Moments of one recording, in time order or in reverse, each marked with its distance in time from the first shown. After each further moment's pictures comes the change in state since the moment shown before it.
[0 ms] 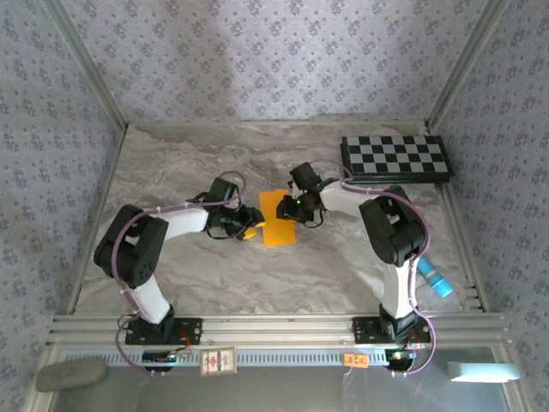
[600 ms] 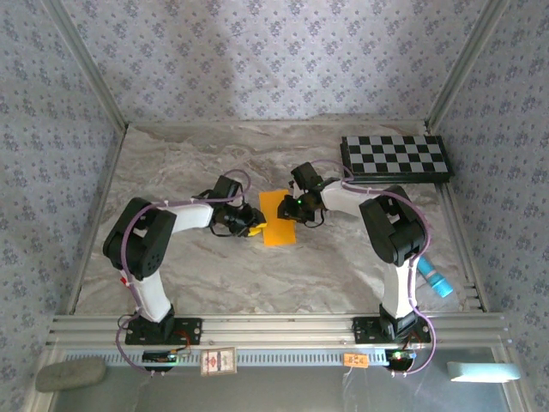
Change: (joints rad) left arm -0.003 0.079 0.060 0.000 0.021 0.037; right arm -0.009 0.005 -0.001 -0.002 -0.011 0.003
